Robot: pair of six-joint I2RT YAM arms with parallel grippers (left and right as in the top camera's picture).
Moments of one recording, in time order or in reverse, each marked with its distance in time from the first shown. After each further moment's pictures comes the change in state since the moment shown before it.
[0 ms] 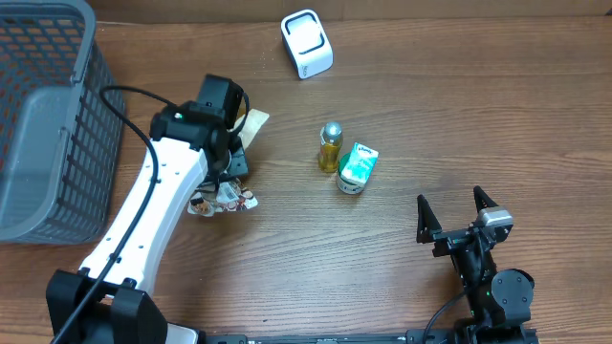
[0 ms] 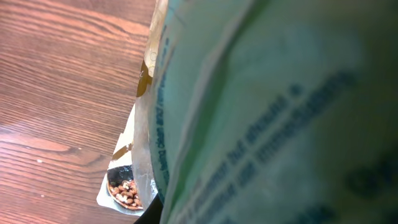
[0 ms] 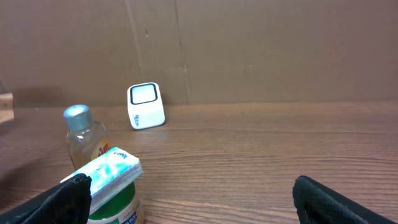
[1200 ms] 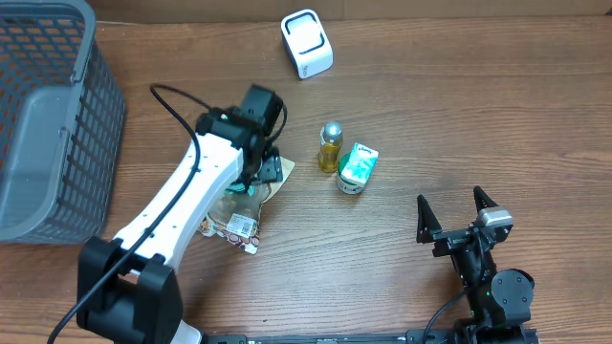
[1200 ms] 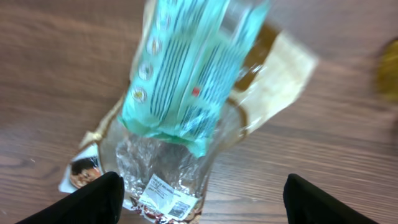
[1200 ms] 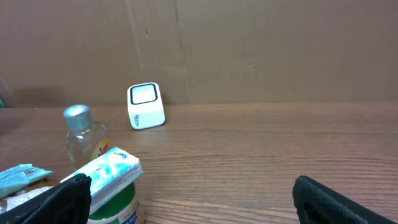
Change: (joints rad) left arm -0.129 0.101 0.032 0.039 -0.003 -0.042; right arm 0.000 0.000 0.000 0.000 0.000 0.000
